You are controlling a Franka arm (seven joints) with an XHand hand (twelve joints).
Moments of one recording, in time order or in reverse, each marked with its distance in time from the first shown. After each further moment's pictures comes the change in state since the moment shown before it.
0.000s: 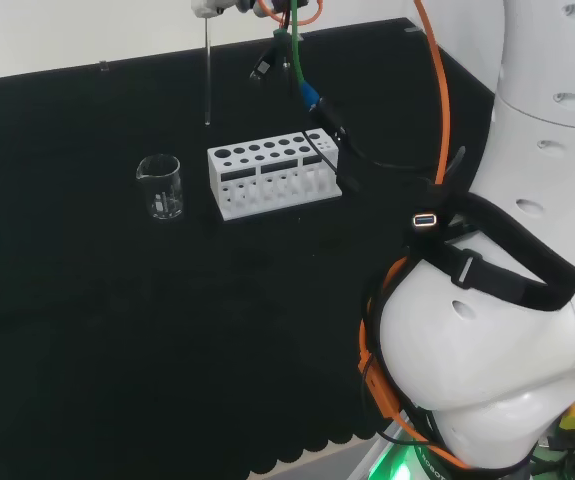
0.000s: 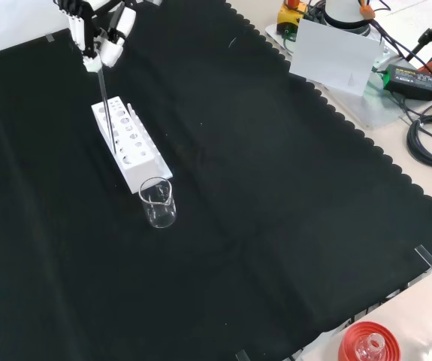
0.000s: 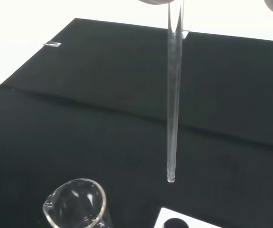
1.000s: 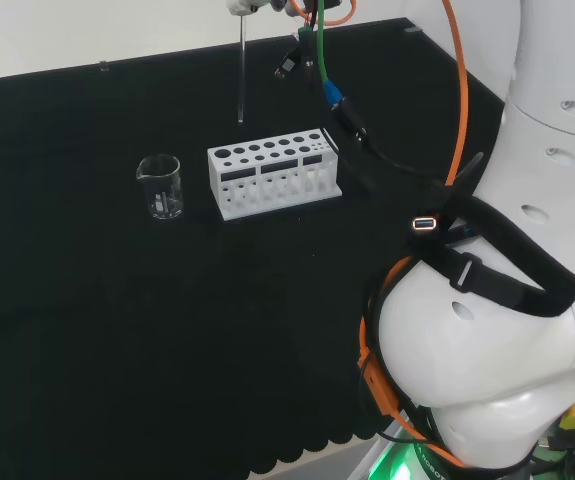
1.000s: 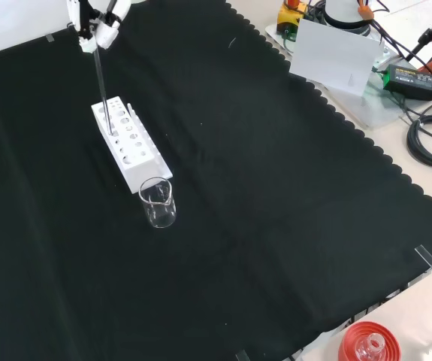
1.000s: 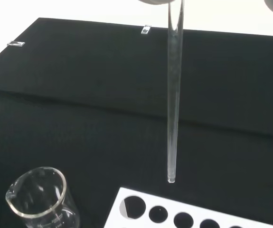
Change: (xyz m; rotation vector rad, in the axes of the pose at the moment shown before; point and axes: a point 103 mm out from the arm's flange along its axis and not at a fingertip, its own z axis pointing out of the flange) arm -0.036 -0.030 0.001 0.006 -0.004 0.087
